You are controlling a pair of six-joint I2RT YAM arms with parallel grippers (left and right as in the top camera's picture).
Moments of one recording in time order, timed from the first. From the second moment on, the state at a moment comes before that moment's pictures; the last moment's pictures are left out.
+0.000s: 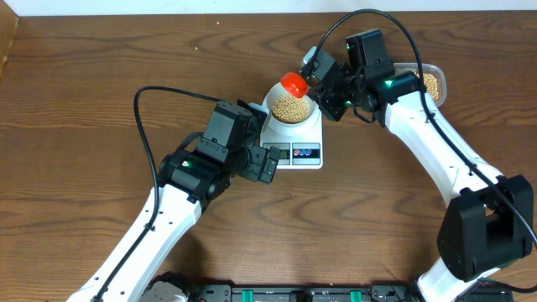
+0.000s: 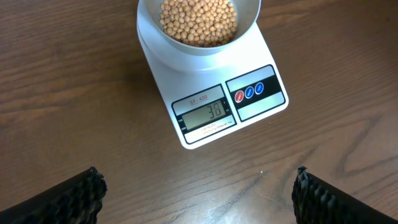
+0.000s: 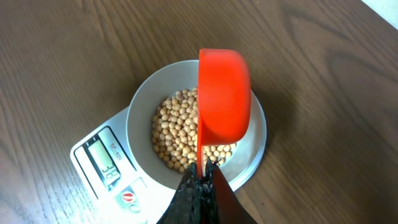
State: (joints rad) left arm -0.48 1.27 1.02 -0.71 0.07 -0.08; right arm 0.35 1.81 1.46 -0.56 -0.41 -0.49
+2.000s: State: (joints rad) left arm -0.48 1.27 1.02 -0.71 0.07 -0.08; right arm -0.20 1.61 1.46 -0.69 -0.38 -0.40
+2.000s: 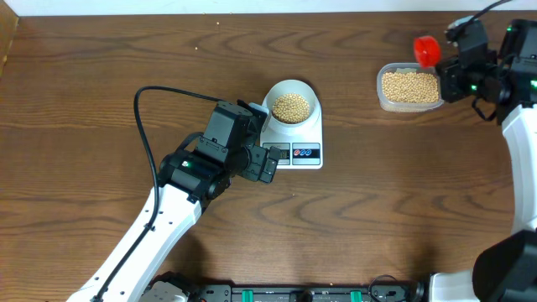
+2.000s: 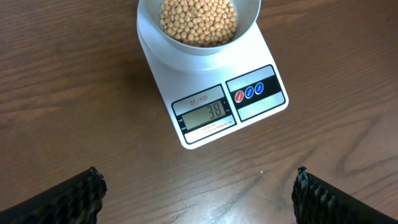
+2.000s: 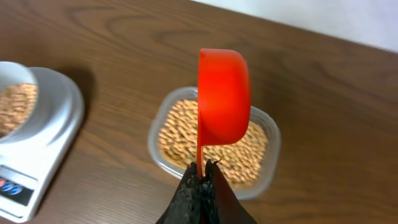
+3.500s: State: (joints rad) left arm -0.48 1.27 1.02 -0.71 0.07 -0.08; right arm -0.21 1.85 1.46 -0.69 -0.21 -0.40
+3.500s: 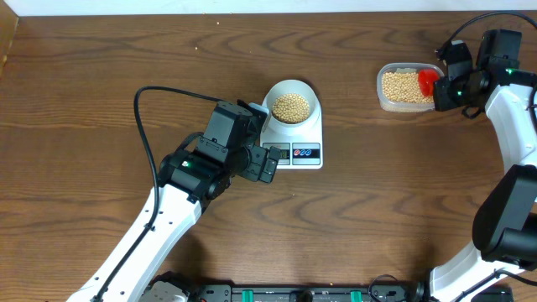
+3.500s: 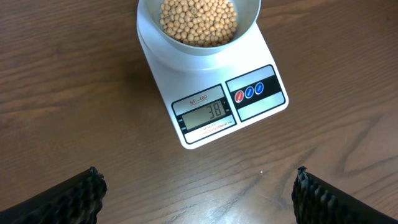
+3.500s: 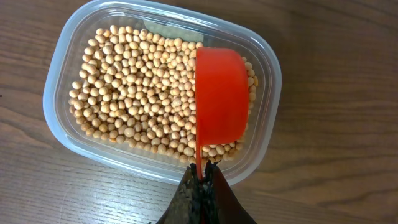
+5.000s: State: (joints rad) left arm -0.48 1.27 1.02 -0.71 0.07 -0.08; right arm -0.25 1.86 1.41 -0.67 -0.48 -0.17
